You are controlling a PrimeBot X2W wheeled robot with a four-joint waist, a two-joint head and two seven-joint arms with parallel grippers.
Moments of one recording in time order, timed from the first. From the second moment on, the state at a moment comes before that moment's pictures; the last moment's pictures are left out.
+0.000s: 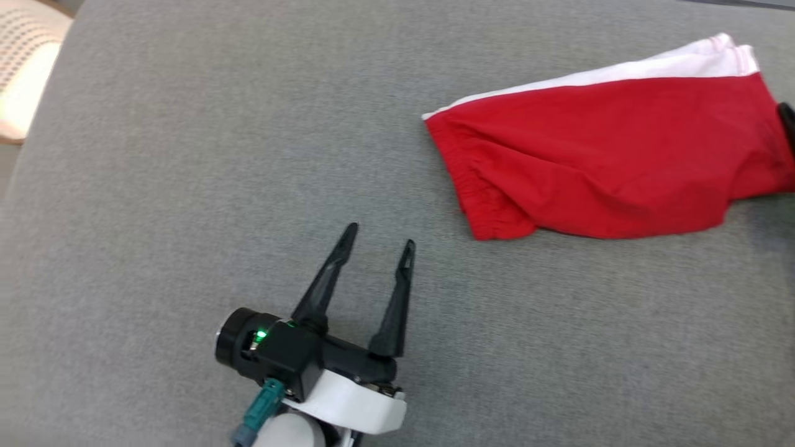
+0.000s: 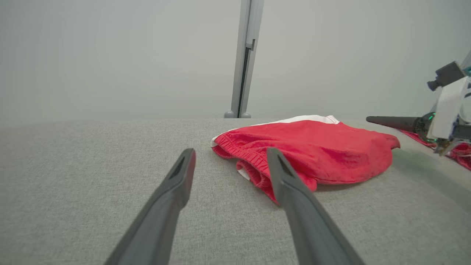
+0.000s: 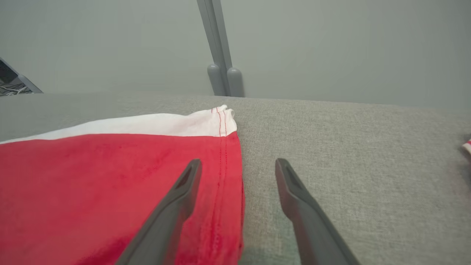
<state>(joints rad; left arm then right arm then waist) -0.23 0.16 -0.62 -0.06 -0.38 0.24 -0.26 -0.85 -0.78 0.84 0.72 1.11 0.13 -0.09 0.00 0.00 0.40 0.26</state>
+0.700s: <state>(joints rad) -0.19 0.06 -0.51 -0.03 -0.25 0.10 -0.26 -0.97 -0.73 0.93 0.87 1.11 0.13 0.10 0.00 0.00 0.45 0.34</state>
